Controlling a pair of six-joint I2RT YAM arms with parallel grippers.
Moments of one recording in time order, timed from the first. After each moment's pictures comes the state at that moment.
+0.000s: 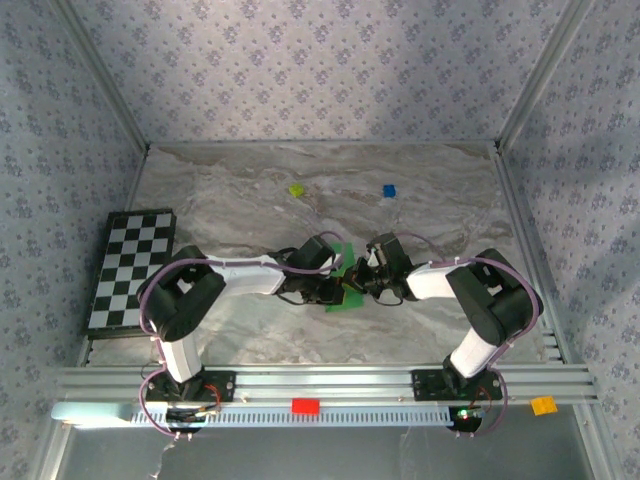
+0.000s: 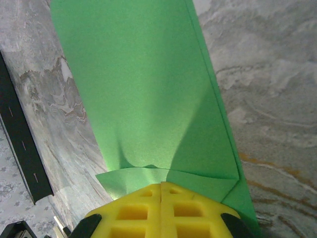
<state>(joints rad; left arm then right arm) -0.90 1.79 0.94 -0.17 0.40 -0.72 0.55 1.65 0.56 0.25 -0.45 1.05</state>
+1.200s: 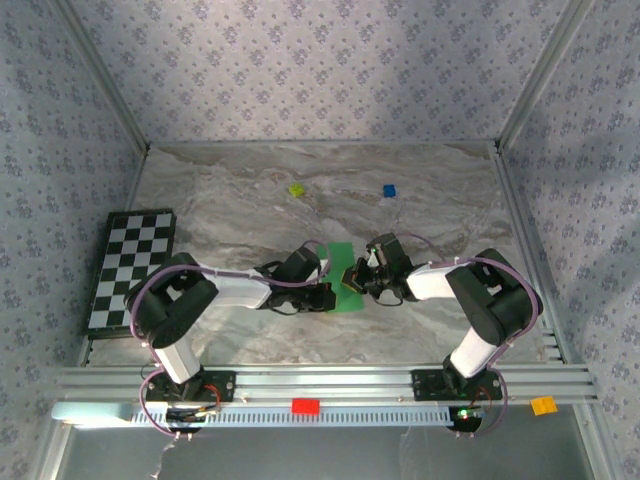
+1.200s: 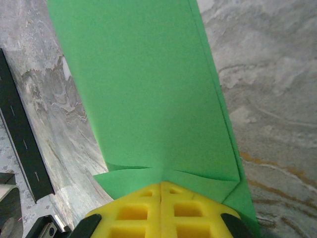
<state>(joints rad) -0.90 1.71 0.72 0.08 0.39 -0.84 0.55 1.65 0.56 0.26 -0.46 1.05</state>
